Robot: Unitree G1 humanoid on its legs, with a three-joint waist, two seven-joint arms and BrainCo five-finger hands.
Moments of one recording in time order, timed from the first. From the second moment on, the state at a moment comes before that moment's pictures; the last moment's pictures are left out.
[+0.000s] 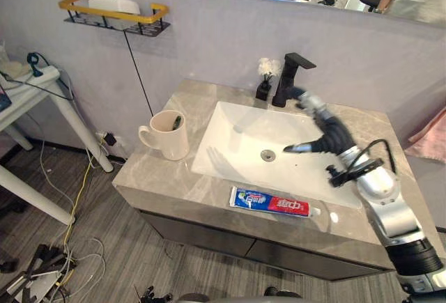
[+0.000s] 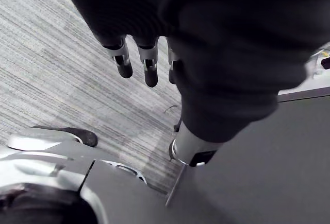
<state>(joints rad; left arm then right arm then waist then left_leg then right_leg) 0.21 0.09 0.20 1.03 -0.12 -0.11 0.04 -0.21 -0.62 0.18 -0.20 0.19 -0.19 0.20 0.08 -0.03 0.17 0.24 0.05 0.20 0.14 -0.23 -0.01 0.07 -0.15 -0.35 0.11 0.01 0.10</state>
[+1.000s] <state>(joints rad) 0.15 0.14 0.05 1.12 -0.13 -0.09 0.02 0.10 -0.66 0.33 -0.32 -0.52 -0.19 0.22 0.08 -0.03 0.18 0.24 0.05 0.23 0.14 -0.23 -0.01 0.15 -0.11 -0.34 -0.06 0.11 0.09</state>
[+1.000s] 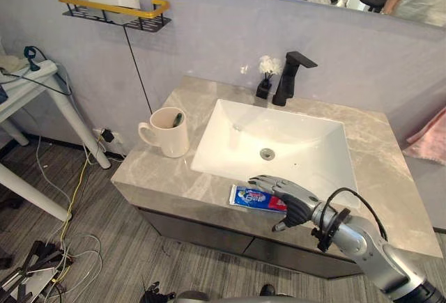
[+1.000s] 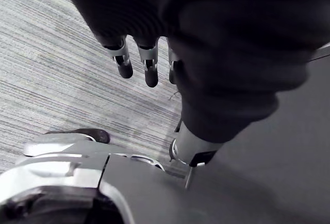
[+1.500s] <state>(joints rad) 0.15 0.15 0.03 1.12 -0.13 -0.08 0.02 0.12 -0.53 0.25 -0.25 -0.63 -0.16 0.17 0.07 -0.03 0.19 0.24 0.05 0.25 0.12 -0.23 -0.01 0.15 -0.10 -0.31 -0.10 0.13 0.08</state>
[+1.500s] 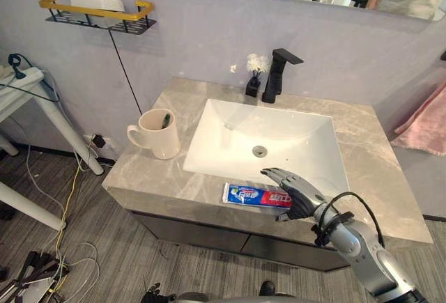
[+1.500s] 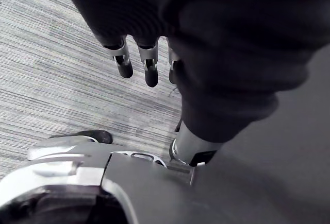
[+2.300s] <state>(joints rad) 0.15 0.16 0.03 1.12 -0.13 -0.08 0.00 0.09 -0.52 0.24 -0.22 -0.63 -0.16 0.20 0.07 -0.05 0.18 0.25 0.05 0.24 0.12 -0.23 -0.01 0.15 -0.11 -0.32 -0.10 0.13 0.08</state>
